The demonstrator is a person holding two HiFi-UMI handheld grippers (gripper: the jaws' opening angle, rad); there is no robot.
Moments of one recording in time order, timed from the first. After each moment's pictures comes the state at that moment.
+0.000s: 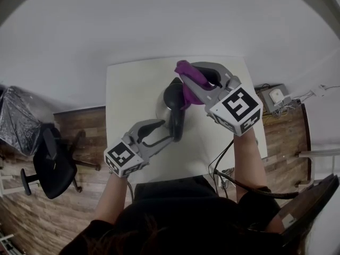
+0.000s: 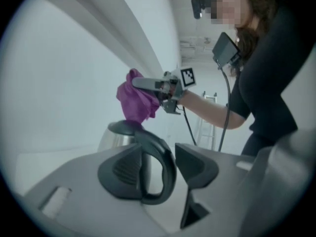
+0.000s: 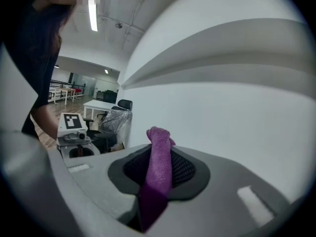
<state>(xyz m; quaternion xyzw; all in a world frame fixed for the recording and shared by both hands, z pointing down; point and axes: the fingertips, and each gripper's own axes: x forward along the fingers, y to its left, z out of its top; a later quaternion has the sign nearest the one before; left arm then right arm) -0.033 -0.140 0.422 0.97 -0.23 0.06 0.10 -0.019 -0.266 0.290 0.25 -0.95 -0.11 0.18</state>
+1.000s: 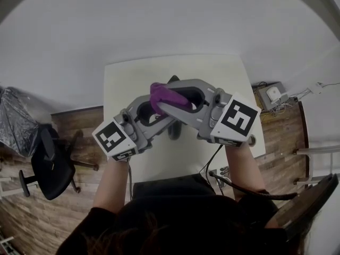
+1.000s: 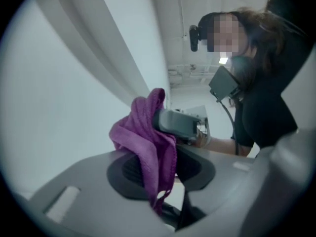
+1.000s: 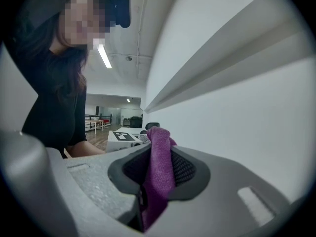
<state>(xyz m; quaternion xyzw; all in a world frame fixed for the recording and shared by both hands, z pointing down) -0.024 -0.182 0.309 0.98 -0.20 -0.09 0.02 -0.071 -0.181 0.260 0.07 -1.00 -0.03 0.06</state>
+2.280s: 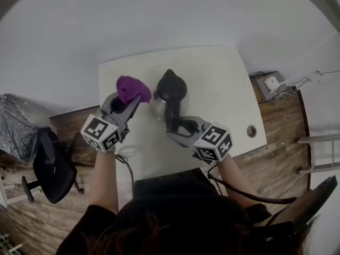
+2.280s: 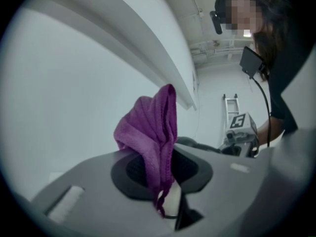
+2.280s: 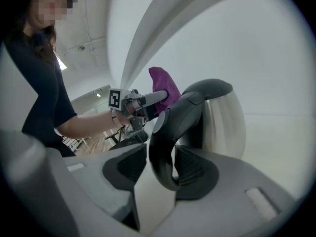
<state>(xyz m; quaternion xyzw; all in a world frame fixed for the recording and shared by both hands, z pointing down) -0.120 -0.232 0.407 0.93 -0.36 0.02 0.07 -0.025 -0.136 0.466 0.18 -0.94 0.20 0.20</state>
